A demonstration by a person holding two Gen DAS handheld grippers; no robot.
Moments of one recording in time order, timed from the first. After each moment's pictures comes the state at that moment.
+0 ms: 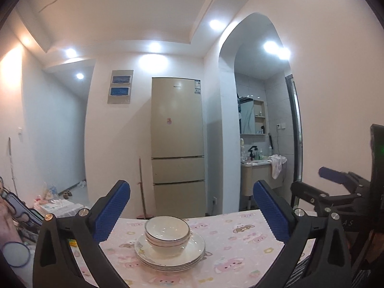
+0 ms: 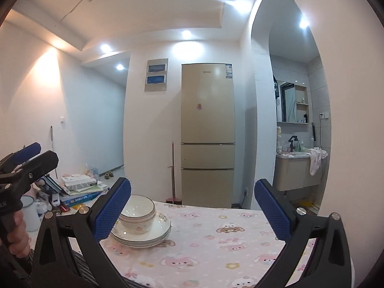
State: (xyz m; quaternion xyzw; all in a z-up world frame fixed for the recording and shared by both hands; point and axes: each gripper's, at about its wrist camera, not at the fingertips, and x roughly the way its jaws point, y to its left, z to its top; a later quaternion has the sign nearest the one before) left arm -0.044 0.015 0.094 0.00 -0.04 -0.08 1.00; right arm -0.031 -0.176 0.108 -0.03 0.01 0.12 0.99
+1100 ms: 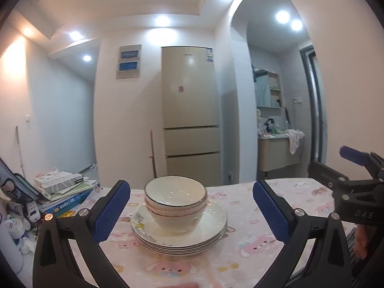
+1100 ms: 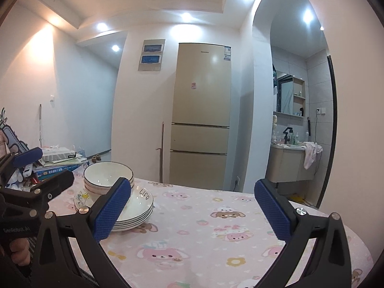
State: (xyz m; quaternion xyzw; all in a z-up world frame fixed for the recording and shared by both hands) left arm 0.044 0.005 -0.003 0.01 0.02 -0.01 1.00; right arm 0.037 -0.166 0.032 -0.05 0.03 0.08 0.99
